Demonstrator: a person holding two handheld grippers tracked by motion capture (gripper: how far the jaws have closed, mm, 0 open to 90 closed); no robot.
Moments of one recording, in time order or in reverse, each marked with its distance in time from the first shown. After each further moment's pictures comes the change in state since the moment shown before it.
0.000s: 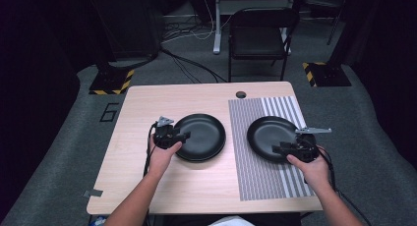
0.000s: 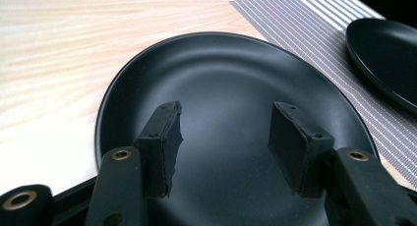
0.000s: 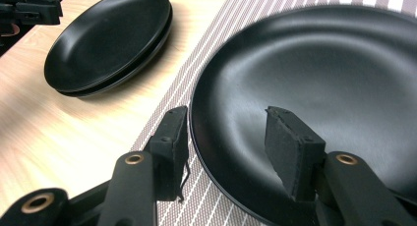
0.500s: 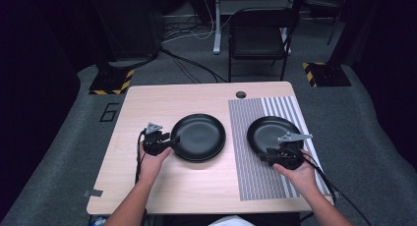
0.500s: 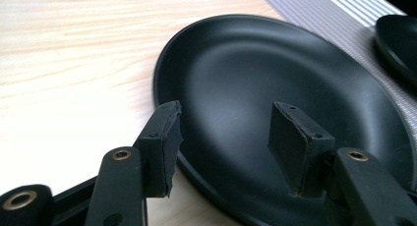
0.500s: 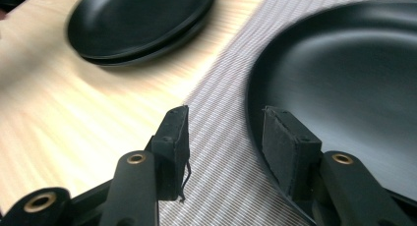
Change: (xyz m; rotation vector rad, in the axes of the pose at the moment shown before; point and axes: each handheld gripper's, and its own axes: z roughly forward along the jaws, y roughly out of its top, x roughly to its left) left arm 0.022 -0.021 -0.020 -0.006 0.067 -0.014; right arm 0.041 -0.011 0.022 0.044 0.032 -0.147
